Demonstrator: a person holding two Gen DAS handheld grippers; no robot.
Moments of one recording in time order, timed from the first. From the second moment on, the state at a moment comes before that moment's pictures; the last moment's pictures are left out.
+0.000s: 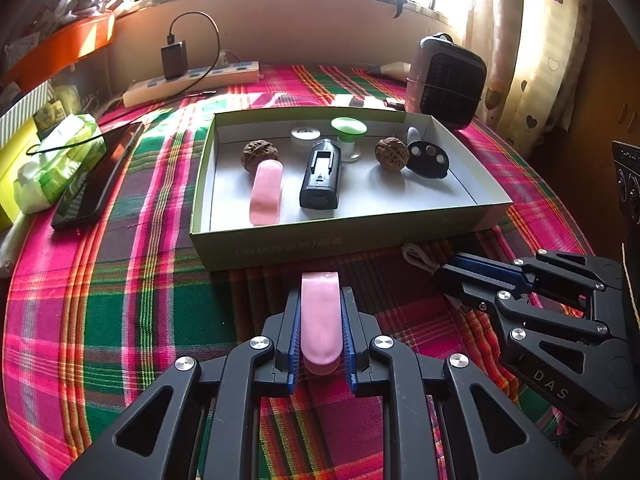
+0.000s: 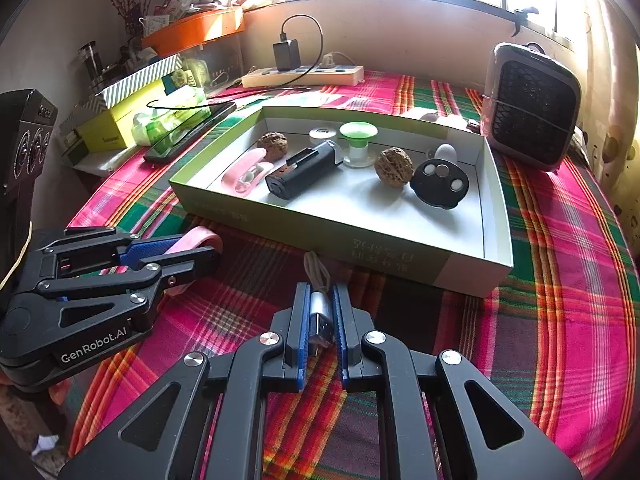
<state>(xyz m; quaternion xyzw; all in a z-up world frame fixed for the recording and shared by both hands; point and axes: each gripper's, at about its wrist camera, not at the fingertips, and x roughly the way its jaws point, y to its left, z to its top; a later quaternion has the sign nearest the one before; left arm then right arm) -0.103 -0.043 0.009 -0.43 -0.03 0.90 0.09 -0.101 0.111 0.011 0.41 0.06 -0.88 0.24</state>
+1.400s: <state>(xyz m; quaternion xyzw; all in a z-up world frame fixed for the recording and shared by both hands) -0.098 -0.015 0.033 -0.42 -0.01 0.90 0.09 -0.096 0.117 0.039 0.39 0.04 -0.89 0.24</state>
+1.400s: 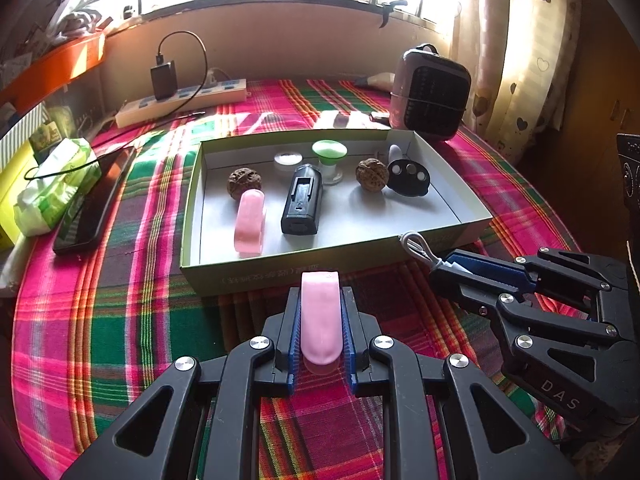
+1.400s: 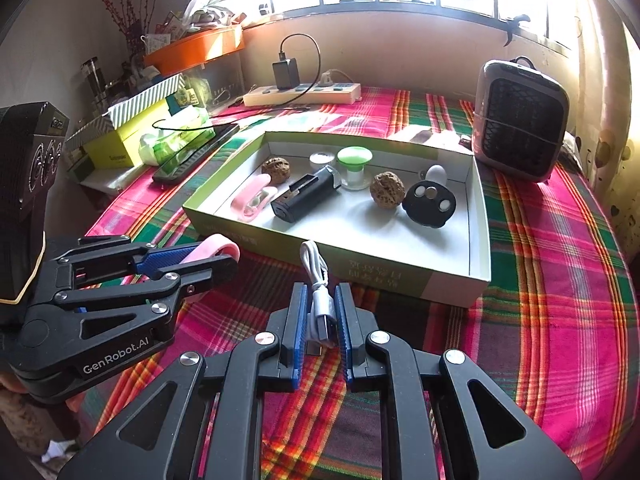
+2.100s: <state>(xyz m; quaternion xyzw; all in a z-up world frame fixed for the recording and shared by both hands) -0.130 0.001 0.046 -0.41 0.00 0.91 0.11 -0.137 0.131 0.051 0.38 0.04 -0.90 0.20</state>
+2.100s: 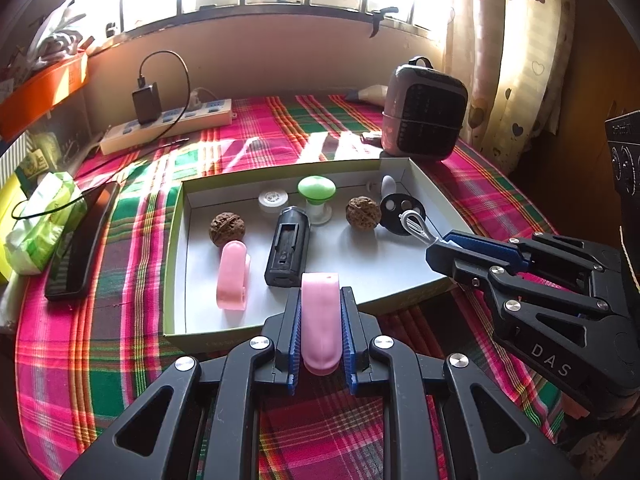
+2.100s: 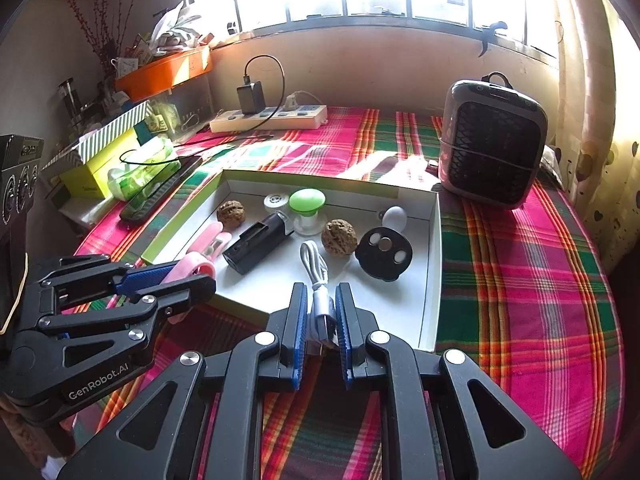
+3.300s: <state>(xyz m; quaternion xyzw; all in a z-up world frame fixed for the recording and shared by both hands) -0.186 0.031 0.038 -0.43 0.01 0.89 0.13 -0.188 0.136 0.034 0.43 0.10 -0.86 0.27</state>
